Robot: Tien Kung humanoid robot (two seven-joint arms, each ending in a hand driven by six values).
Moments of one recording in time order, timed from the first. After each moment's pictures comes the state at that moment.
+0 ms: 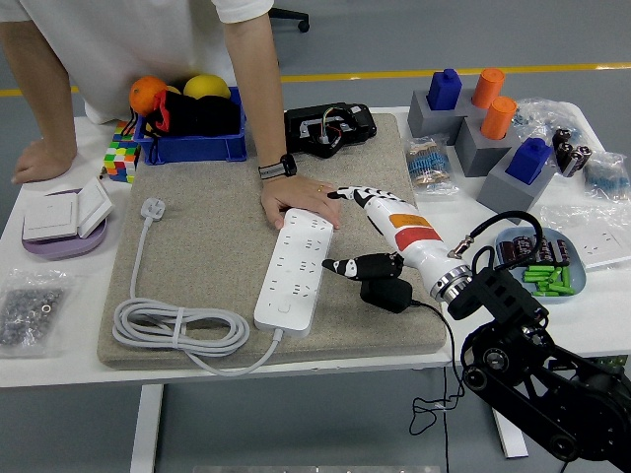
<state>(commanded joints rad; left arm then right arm) -0.07 0.05 -1.67 -0.18 1.67 -0.04 0.27 0.38 -0.18 0.76 1.46 -1.90 -0.27 -0.19</state>
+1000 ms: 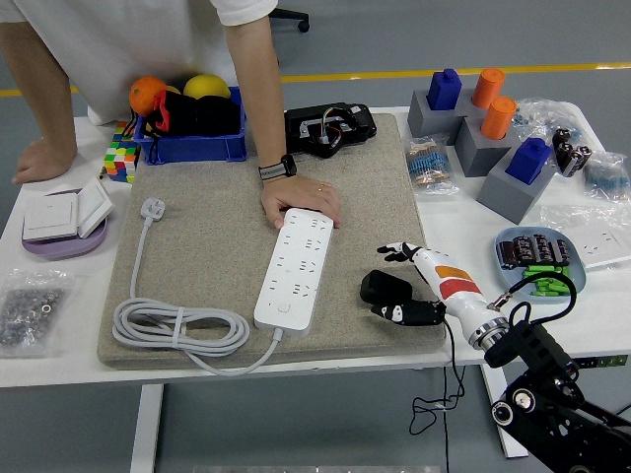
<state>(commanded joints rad) -0.07 0.05 -1.68 -0.18 1.68 -0.04 0.26 0.24 -0.23 0.75 1.31 -1.82 -0.40 -0.02</state>
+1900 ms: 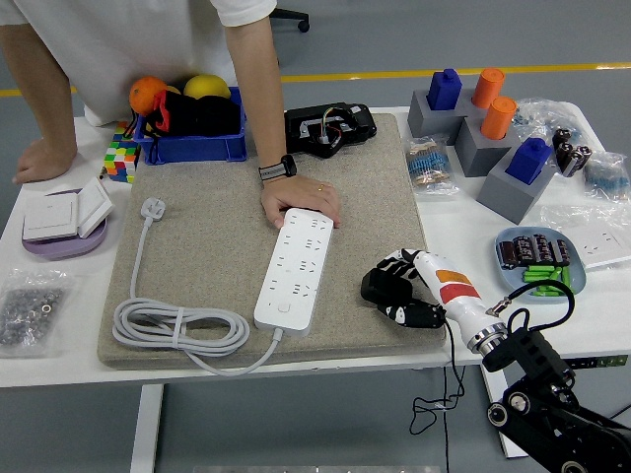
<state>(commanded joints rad) -0.07 0.04 -1.67 -0.18 1.67 -0.04 0.26 0.26 -0.22 0.70 1.23 -1.77 -0.48 0.08</state>
